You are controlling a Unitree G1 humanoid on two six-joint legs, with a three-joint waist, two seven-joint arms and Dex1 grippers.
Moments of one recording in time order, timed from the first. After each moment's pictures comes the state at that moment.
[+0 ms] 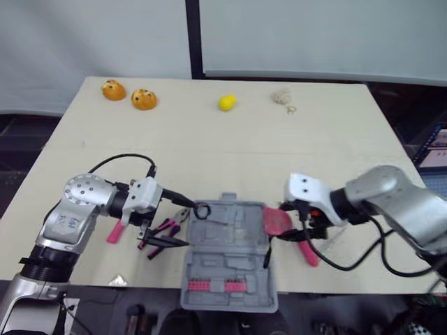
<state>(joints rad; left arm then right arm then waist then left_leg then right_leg) -0.43 0.79 -0.10 0.01 -0.37 0.12 -1.44 -0.77 -0.95 0.52 -0.39 0.30 1.04 1.14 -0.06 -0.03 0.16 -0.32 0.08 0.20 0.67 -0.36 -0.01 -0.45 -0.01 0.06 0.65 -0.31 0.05</state>
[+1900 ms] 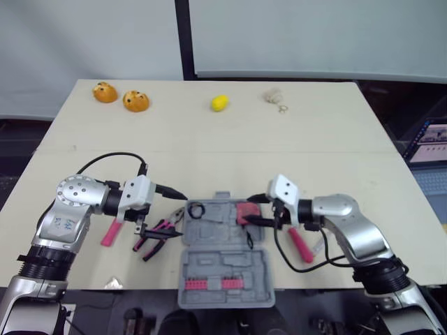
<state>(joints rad) -0.43 0.79 -0.06 0.06 -0.31 0.06 -1.39 -0.38 -0.51 0.17 -0.08 0.18 0.39 0.99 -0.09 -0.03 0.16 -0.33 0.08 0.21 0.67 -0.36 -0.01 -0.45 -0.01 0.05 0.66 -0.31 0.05</state>
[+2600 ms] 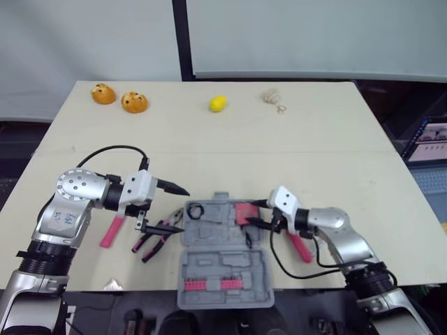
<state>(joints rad) -0.47 0.79 -0.06 0.06 -0.31 0.06 -1.40 -0.36 -0.46 0.22 0.13 0.08 0.15 0.91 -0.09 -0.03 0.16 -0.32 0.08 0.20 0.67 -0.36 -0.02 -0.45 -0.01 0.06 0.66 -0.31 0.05</state>
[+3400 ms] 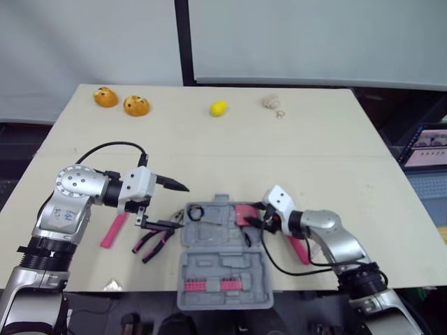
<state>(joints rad) -0.50 0.78 -0.06 0.09 -0.31 0.06 -1.39 -0.33 -0.40 0.22 0.10 0.09 0.36 0.81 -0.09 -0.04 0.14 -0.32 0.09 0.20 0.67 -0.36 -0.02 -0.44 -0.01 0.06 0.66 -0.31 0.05</state>
